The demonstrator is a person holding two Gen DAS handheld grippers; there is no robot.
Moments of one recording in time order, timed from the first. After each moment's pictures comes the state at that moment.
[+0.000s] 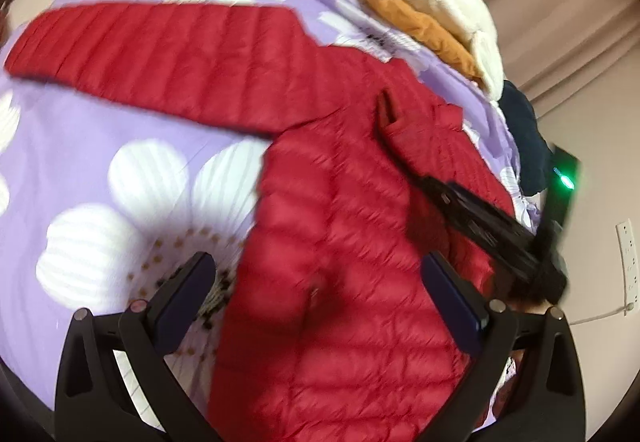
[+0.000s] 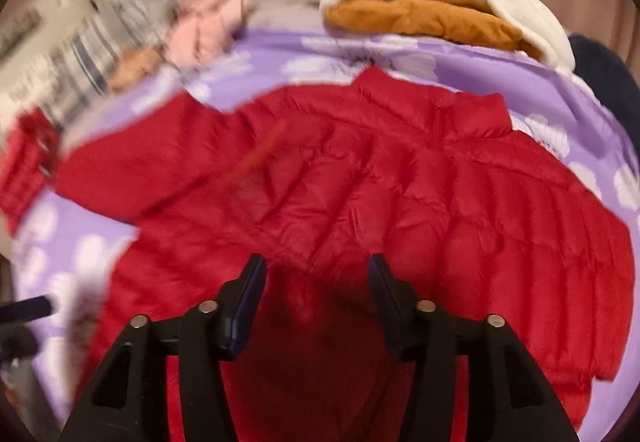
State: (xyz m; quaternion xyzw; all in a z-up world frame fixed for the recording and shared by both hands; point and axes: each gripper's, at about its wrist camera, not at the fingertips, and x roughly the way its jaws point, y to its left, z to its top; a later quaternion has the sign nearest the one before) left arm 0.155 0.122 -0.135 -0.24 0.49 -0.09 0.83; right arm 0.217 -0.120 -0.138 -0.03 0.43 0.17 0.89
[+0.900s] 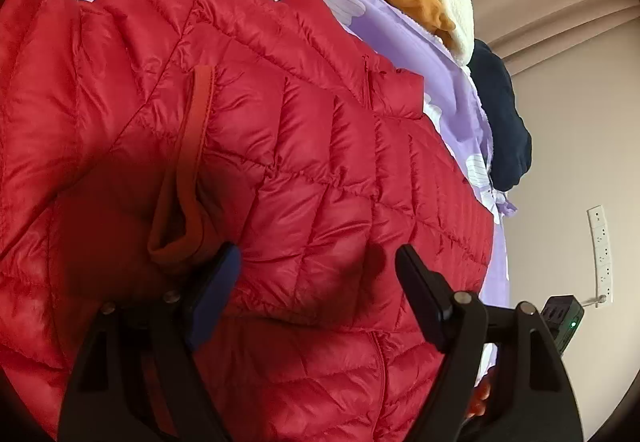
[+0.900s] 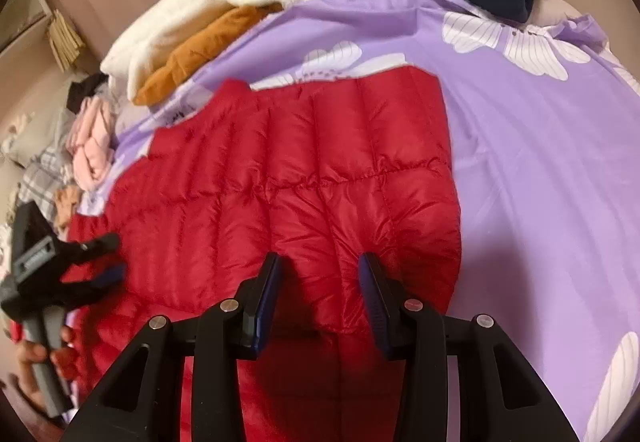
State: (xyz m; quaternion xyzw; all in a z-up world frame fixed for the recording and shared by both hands) left arm 0.319 0.002 -0.196 -0.27 0.53 -0.21 0.78; right arm 0.194 -0.318 -0.182 0.18 0.42 0.02 0.89
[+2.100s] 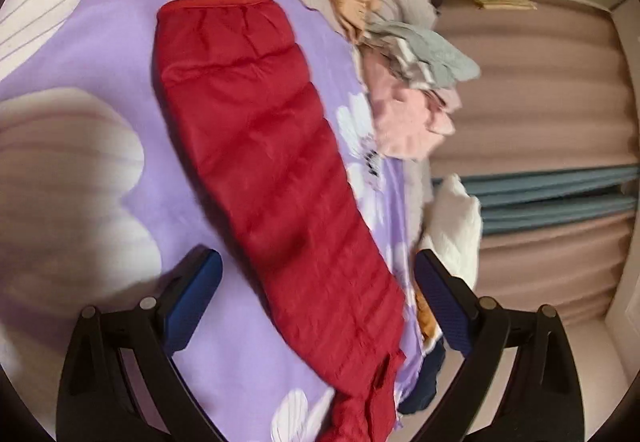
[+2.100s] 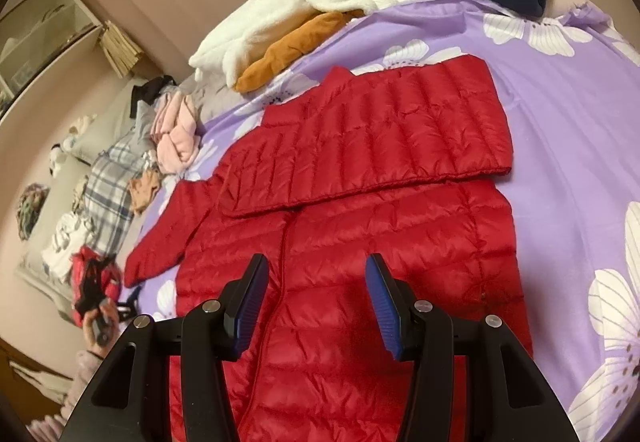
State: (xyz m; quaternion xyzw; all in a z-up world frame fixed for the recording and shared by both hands) left arm 0.183 0.415 -0.211 -0.62 0.28 0.03 0.73; right arm 0.097 -0.265 -0.134 0.24 0.39 0.11 0.88
